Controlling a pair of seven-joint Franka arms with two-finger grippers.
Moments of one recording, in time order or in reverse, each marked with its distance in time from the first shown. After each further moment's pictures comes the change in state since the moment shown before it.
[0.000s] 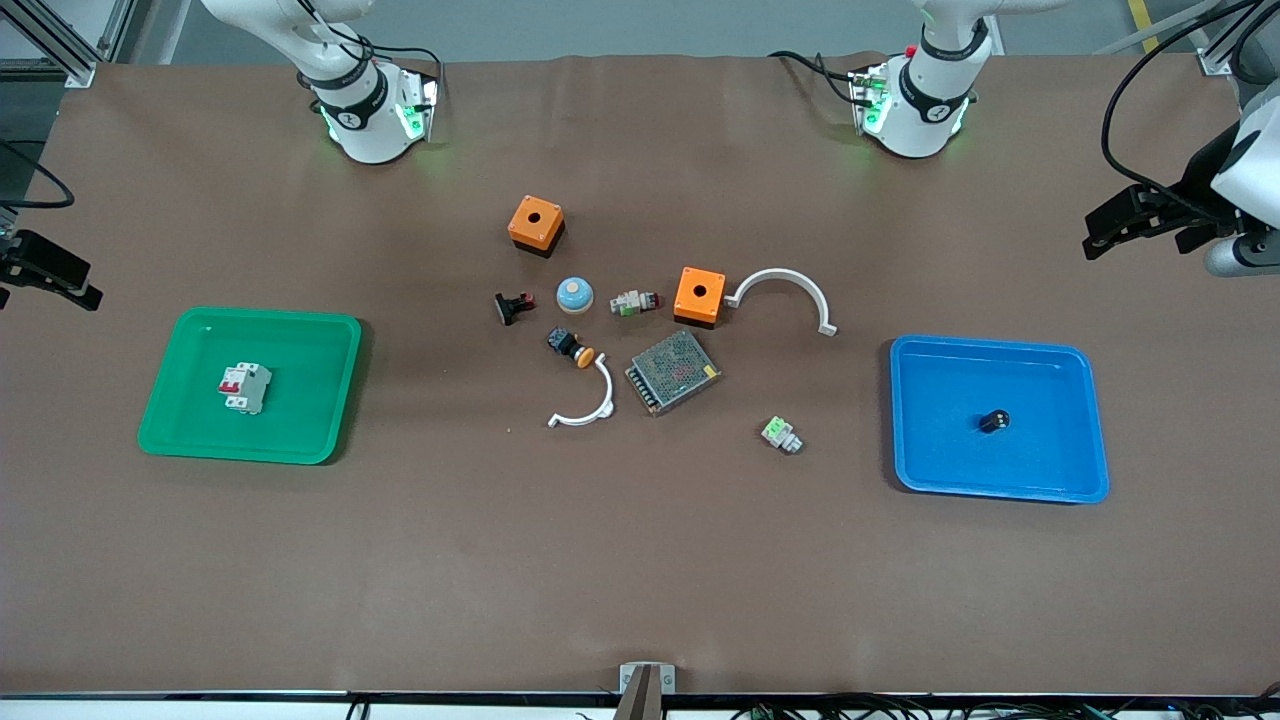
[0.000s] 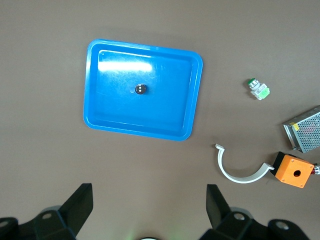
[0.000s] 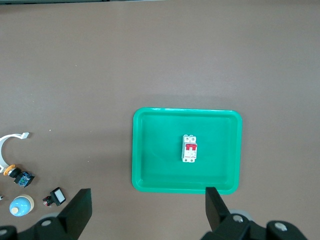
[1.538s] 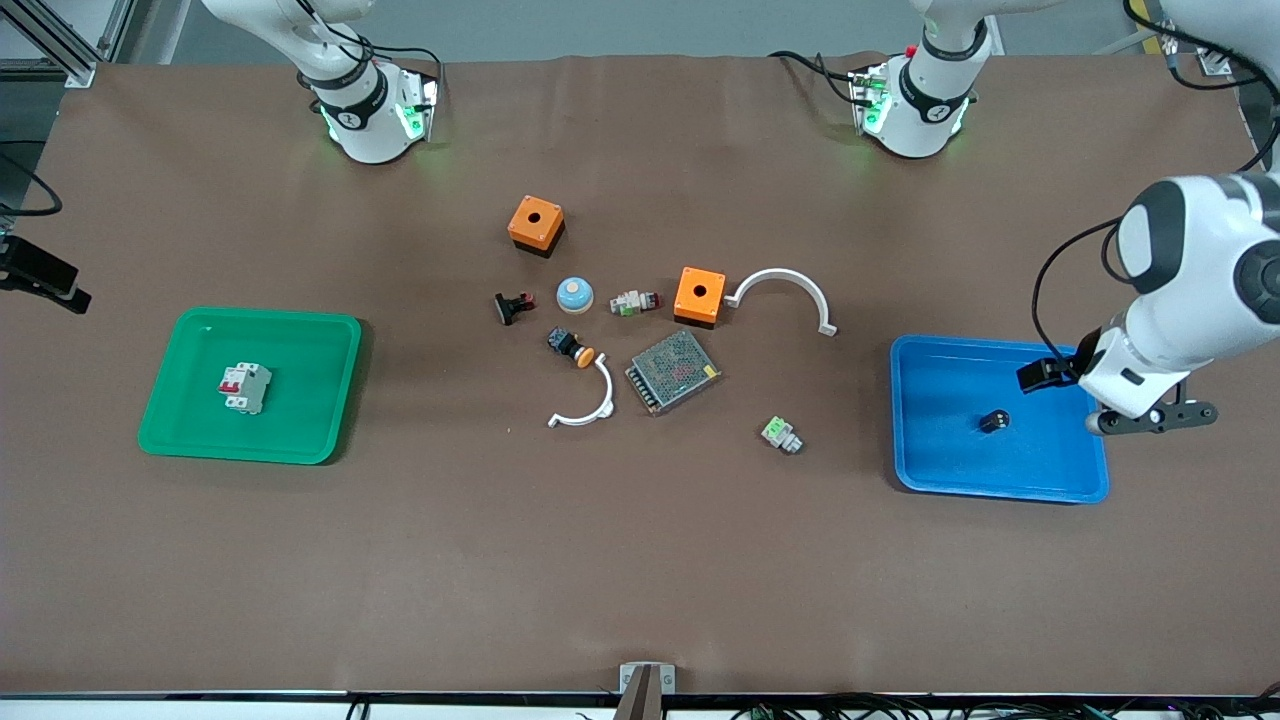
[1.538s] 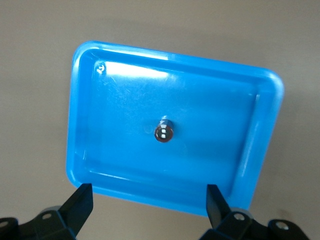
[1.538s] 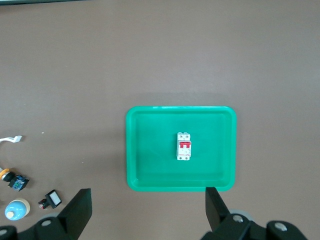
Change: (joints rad) left arm 0.091 0.274 0.011 -0.355 0.093 0.615 0.002; right arm -0.028 0.022 -0.016 0.000 0.000 -0.002 0.003
